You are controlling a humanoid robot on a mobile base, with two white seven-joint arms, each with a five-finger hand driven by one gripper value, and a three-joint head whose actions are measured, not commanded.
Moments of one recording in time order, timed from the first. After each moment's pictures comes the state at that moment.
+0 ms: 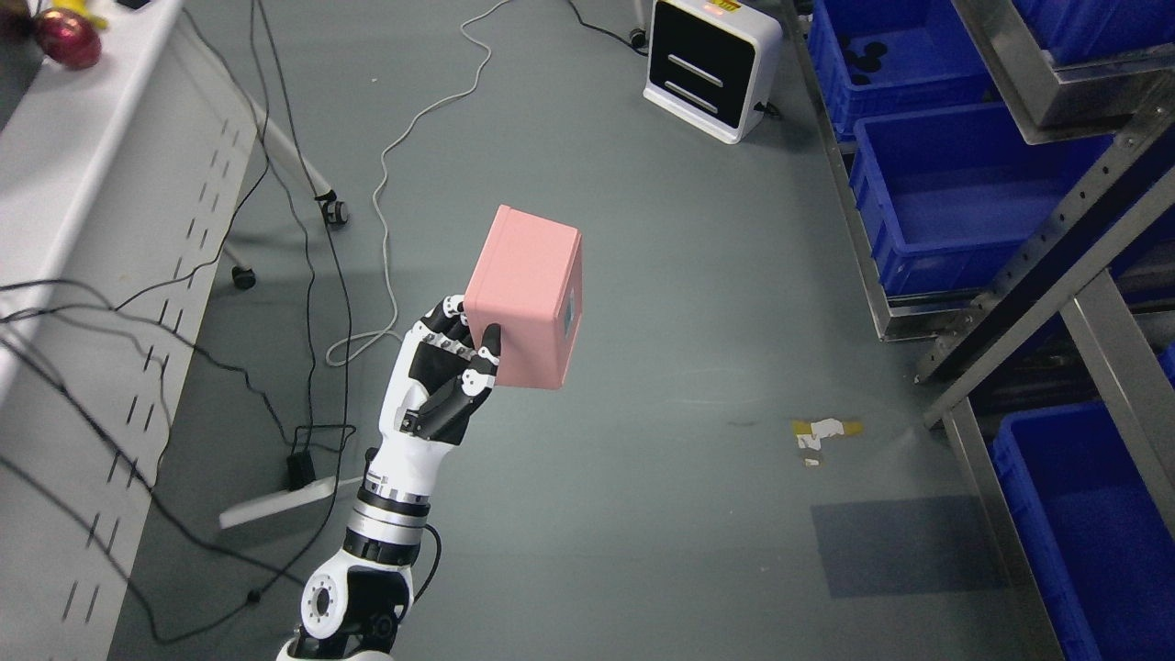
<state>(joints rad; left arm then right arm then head) -0.11 0.00 -0.19 -1.60 0.59 -0.28 -0.39 0.00 0.00 0.00 0.00 0.00 0.02 -0.04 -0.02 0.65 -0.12</state>
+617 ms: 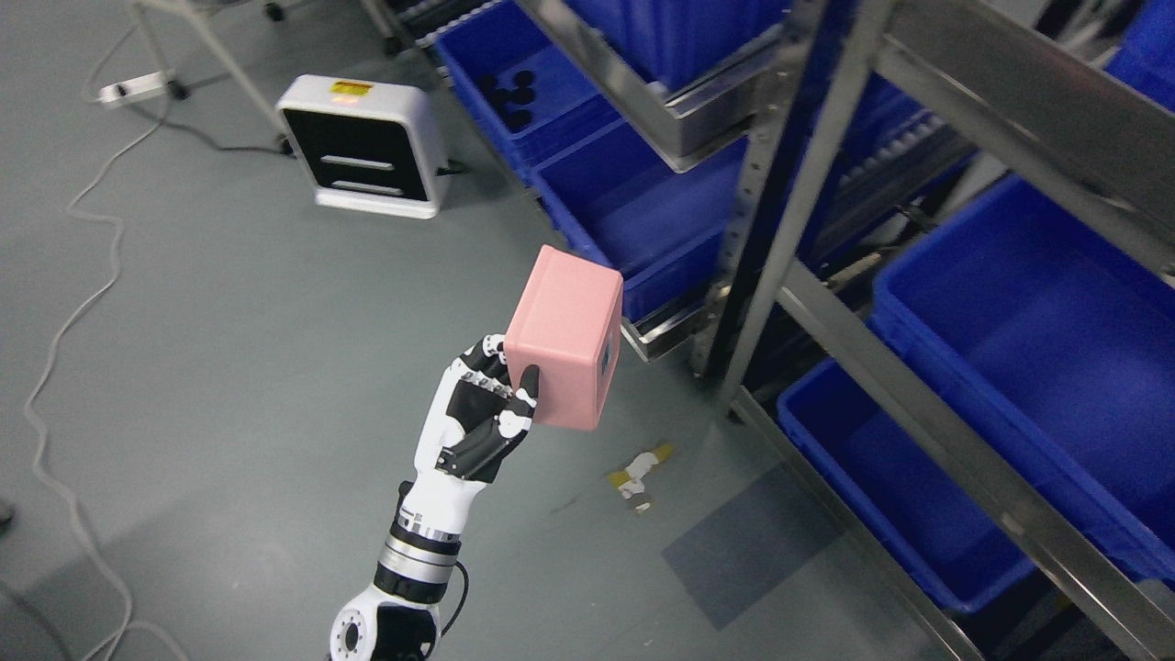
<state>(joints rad) -0.04 0.00 -0.27 -1.60 0.59 -0.33 -0.41 0.00 0.00 0.00 0.00 0.00 0.02 -0.04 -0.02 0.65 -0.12</state>
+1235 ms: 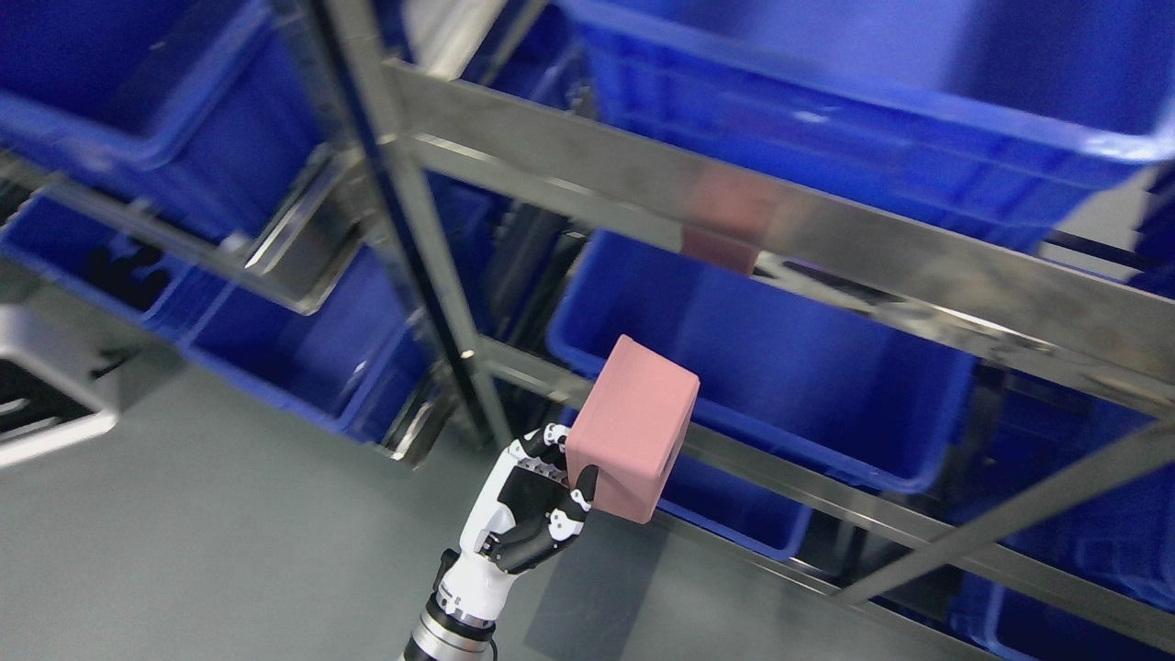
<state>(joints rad) 0.07 0.00 -0.33 -1.59 0.58 -0.41 -0.58 0.00 0.00 0.00 0.00 0.00 0.02 -0.04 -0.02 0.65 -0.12</state>
